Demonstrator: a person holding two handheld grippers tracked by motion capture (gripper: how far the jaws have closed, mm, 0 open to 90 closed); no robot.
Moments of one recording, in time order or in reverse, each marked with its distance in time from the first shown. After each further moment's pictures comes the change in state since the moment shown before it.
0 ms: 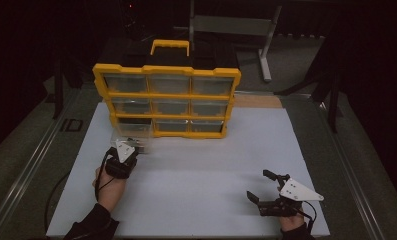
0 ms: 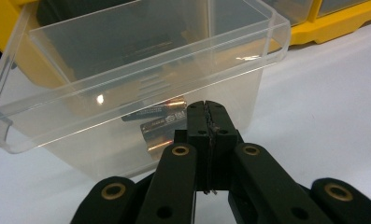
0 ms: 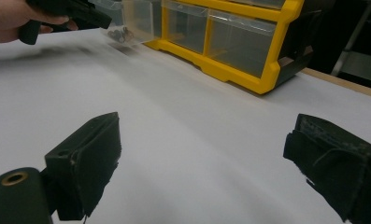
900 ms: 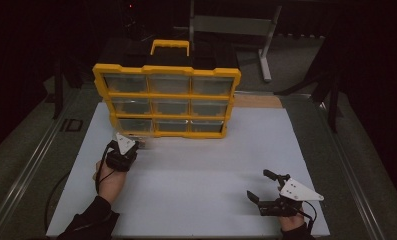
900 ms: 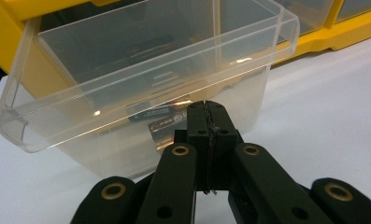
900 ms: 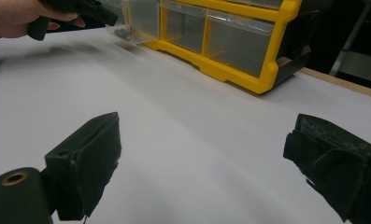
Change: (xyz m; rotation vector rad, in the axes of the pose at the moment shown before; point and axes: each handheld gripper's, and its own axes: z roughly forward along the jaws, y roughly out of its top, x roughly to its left) left arm 0.010 0.012 0.014 0.016 0.009 0.009; right arm 0.000 0.000 0.000 0.001 -0.004 0.000
